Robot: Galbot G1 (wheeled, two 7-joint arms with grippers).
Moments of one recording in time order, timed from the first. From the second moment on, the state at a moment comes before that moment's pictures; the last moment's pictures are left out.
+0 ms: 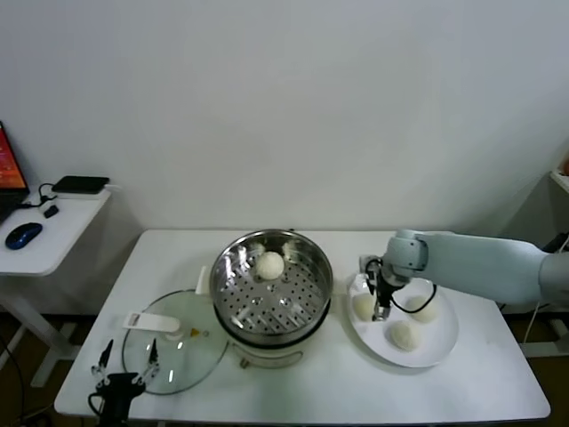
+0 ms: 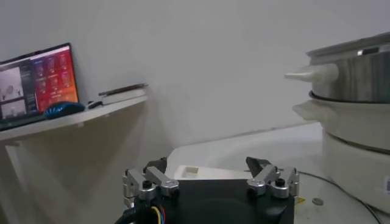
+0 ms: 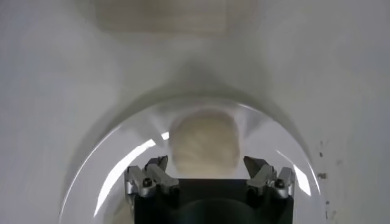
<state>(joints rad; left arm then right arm) 1.66 -1.61 -0.87 -1.84 0.08 -0.24 0.13 0.41 0.91 -1.59 1.28 0.64 -0.54 -0.63</state>
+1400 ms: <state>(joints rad) 1.67 -1.61 -0.86 -1.88 0.06 -0.23 0.14 1.04 1.04 -1.80 1.49 0.98 -0.54 -0.85</state>
